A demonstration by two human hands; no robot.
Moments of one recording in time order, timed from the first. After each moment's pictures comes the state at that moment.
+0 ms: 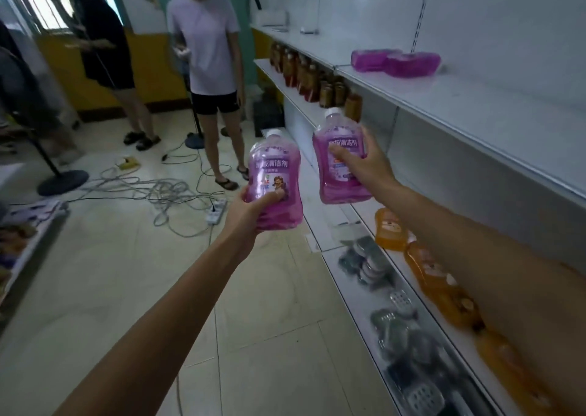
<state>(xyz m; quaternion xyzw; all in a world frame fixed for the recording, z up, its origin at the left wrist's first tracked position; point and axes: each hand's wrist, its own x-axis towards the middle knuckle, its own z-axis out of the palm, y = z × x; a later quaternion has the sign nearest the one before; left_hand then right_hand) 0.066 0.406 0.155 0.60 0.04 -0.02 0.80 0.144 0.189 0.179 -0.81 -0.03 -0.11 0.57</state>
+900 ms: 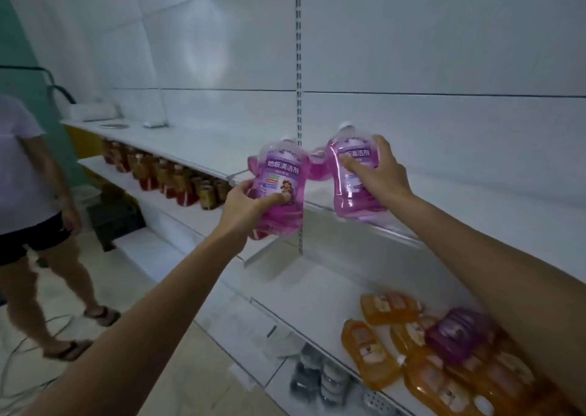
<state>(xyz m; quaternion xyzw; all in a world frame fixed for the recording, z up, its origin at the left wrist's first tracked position) 0.439 0.303 0.267 0.66 -0.22 -0.13 0.71 0.349 0.091 0.286 -0.80 0.24 -0.35 0.42</state>
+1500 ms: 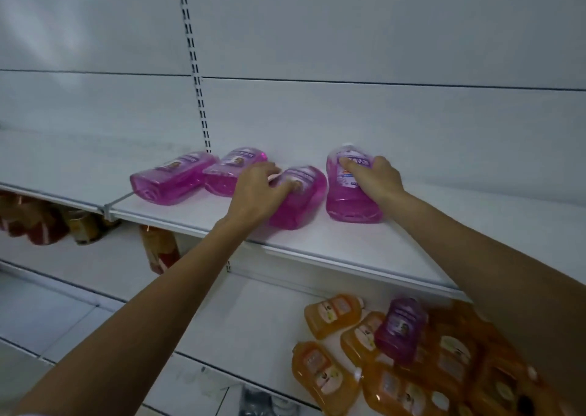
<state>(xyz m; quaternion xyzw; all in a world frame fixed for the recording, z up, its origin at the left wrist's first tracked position) 0.494 0.118 0.266 0.74 -0.49 0.00 0.46 0.349 -0.027 0.272 -0.71 0.48 -0.34 0.38</state>
